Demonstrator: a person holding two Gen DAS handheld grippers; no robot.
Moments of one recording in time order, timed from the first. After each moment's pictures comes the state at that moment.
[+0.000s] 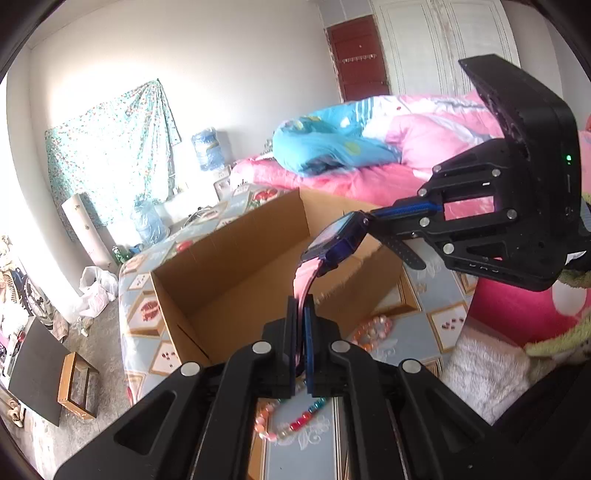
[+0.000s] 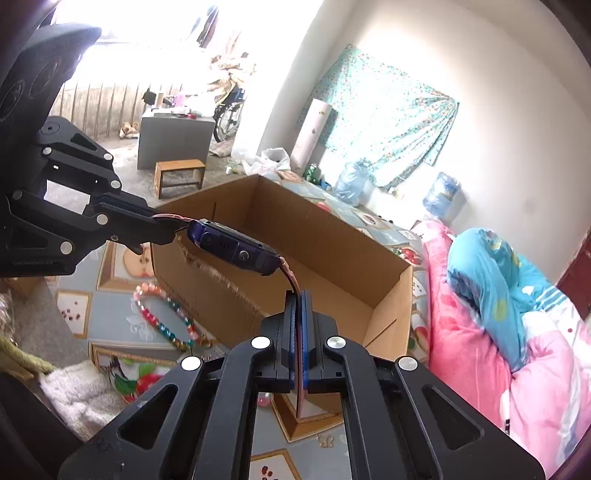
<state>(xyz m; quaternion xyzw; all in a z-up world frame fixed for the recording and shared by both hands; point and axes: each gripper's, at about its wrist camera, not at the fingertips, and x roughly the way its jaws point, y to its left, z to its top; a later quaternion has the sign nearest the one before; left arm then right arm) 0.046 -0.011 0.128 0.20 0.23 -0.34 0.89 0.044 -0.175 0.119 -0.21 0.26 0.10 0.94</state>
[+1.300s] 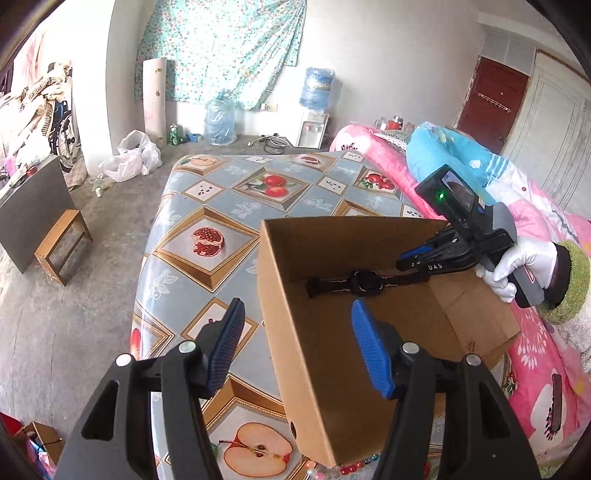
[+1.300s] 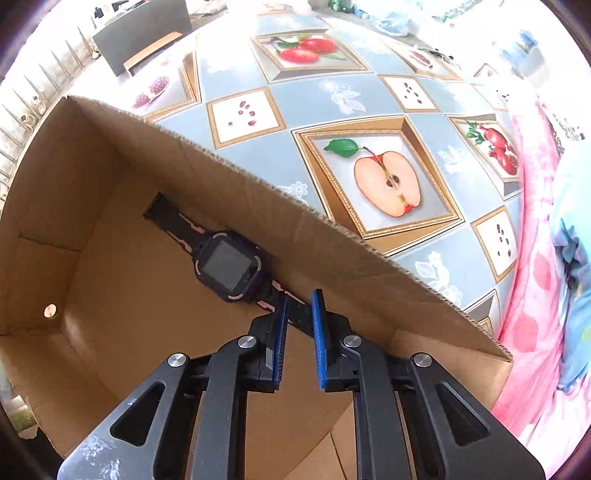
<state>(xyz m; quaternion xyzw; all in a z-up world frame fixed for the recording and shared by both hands) 0.201 0.054 0.122 -0.01 0.39 -0.19 0.90 0.306 -0.194 0.031 -0.15 0.61 0.11 0.77</state>
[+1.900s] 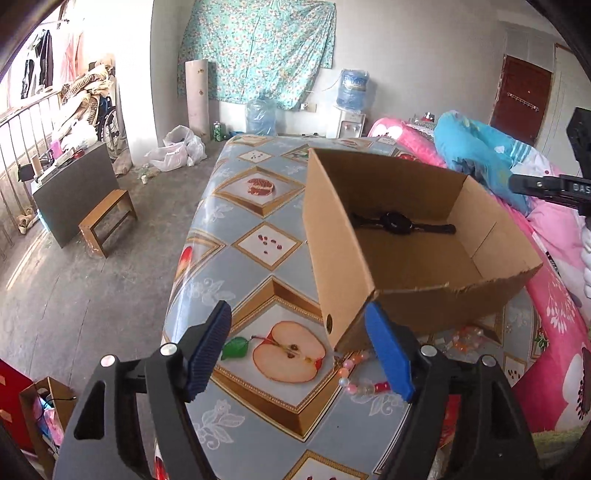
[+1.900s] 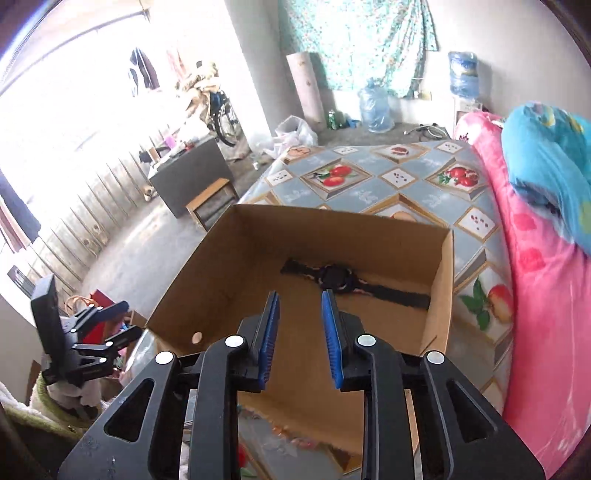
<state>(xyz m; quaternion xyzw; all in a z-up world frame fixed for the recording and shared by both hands) 0.095 0.075 0.072 0.00 0.40 -0.11 0.91 0.138 -0.238 0.145 0.07 0.40 0.19 0.89</state>
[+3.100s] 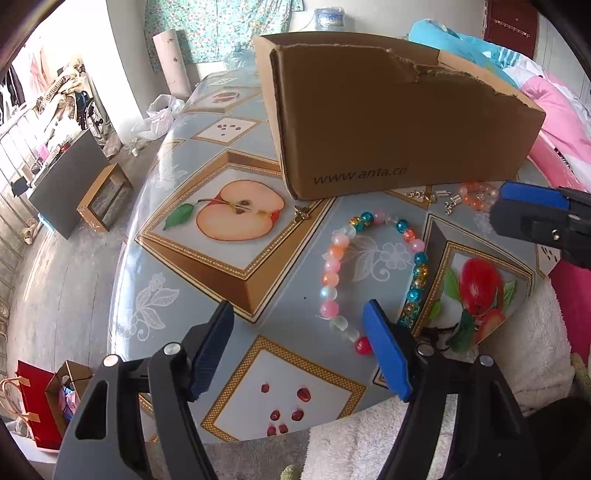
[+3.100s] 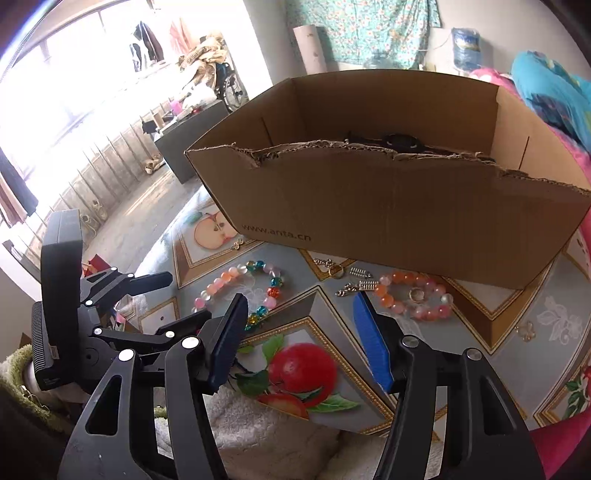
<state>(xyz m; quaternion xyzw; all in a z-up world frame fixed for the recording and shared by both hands) 0.025 0.031 -0.011 0.10 0.46 -0.12 0.87 0.058 -0.148 0.022 0.05 0.43 0.18 0.88</state>
